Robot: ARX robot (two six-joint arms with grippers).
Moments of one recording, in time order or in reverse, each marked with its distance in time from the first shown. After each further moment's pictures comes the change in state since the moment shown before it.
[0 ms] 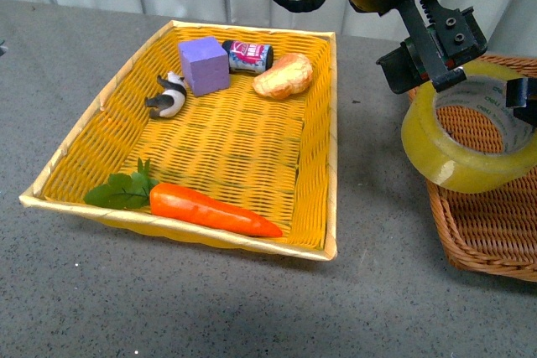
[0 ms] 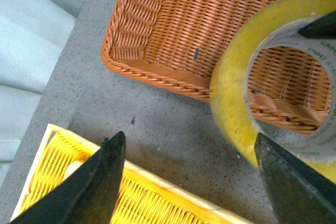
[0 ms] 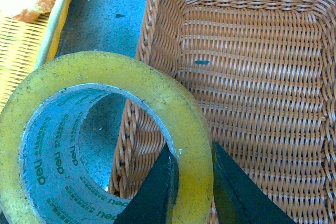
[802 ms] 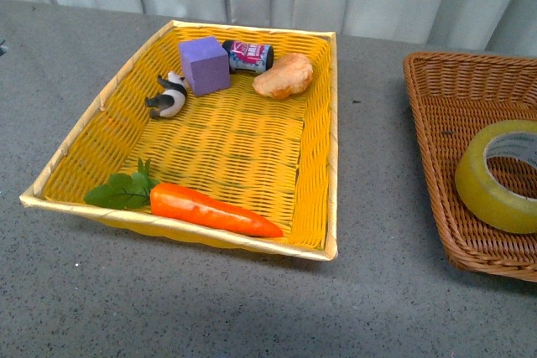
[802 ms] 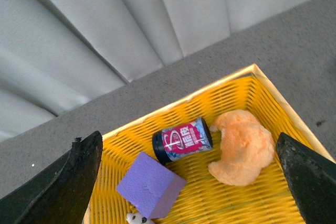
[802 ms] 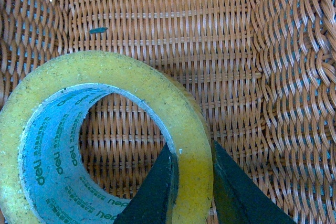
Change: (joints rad) left arm 0.203 -0.015 -0.109 0.396 -0.397 -0.413; right arm -0.185 0.212 -0.029 0.149 0.040 -0.014
